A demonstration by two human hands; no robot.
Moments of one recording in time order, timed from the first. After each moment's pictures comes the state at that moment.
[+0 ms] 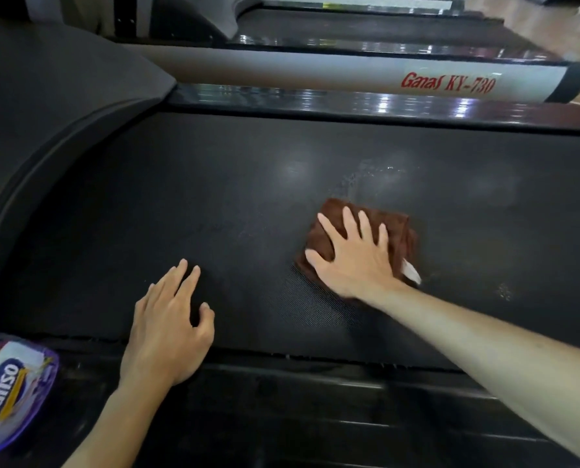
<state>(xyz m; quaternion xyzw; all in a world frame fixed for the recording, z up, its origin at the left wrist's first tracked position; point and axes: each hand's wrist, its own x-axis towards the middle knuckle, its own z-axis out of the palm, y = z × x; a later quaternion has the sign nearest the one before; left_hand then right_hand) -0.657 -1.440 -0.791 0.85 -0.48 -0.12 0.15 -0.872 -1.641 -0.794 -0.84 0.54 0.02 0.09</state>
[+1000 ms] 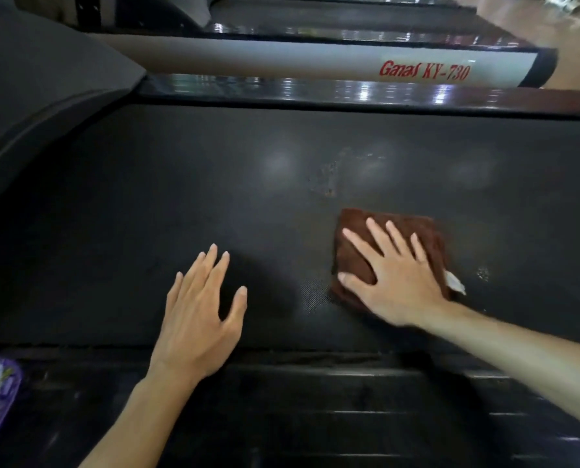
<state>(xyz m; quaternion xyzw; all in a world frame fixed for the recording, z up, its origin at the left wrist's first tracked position) -0.701 -1.466 -0.800 0.78 -0.57 -0.14 0.21 -0.969 -1.616 -0.795 -0.84 0.53 0.02 0.06</state>
